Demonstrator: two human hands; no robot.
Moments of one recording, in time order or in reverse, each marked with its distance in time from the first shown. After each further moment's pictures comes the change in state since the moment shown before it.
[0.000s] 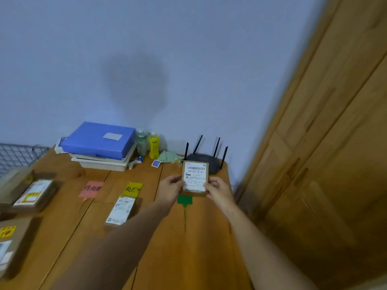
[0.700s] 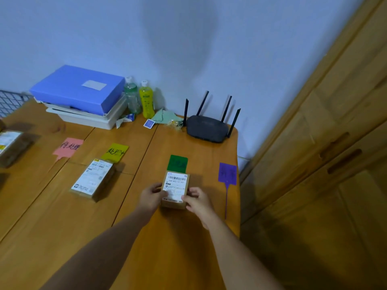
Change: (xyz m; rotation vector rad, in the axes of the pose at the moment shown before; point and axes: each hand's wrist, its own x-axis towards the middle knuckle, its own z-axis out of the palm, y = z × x) left_hand 0.070 -0.201 0.024 0.062 0.202 -0.309; right_hand 0.076 0.192 0.030 0.038 -0.299 0.373
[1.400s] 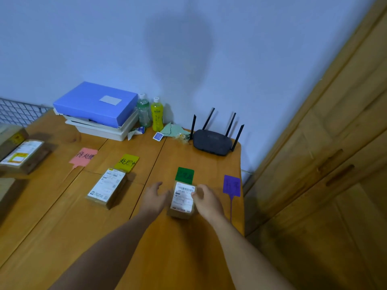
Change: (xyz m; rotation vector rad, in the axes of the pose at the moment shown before) left_hand -0.030 0.047 -0.028 0.418 0.103 0.164; right_hand -0.042 -0.062 0.002 -0.624 0.164 -0.267
